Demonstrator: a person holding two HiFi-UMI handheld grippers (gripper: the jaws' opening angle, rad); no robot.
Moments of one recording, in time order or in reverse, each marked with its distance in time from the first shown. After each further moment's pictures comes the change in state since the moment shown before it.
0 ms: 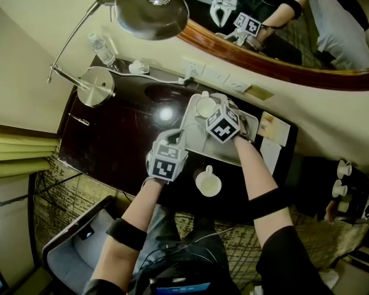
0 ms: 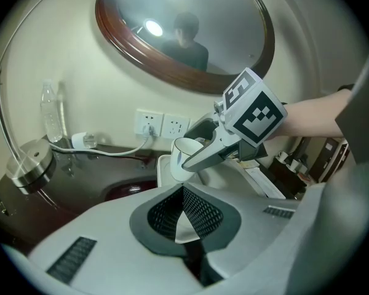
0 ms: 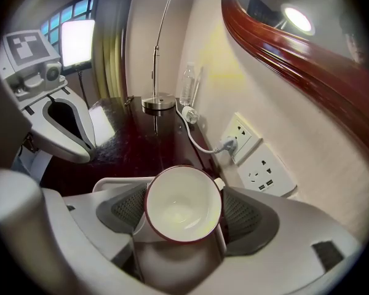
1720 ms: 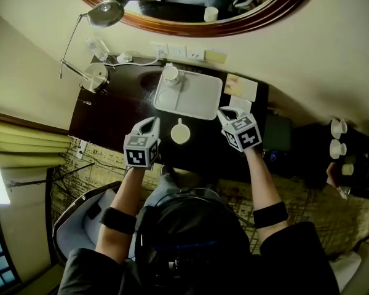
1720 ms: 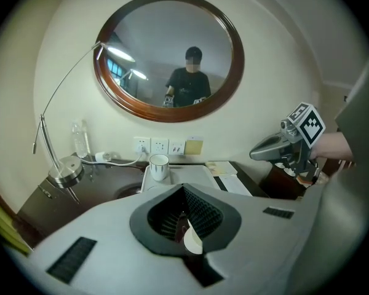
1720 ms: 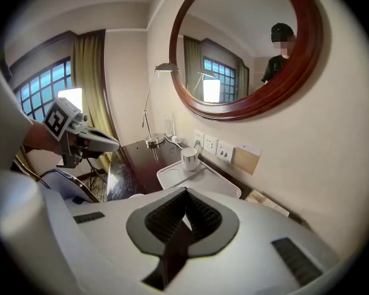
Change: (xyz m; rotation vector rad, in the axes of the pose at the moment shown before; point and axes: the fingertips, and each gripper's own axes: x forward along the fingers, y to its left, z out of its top) left arm -0.141 -0.141 -0.004 0.038 -0.109 0.167; right arm -0.292 0.082 -0.154 0.465 -0.268 -0.059
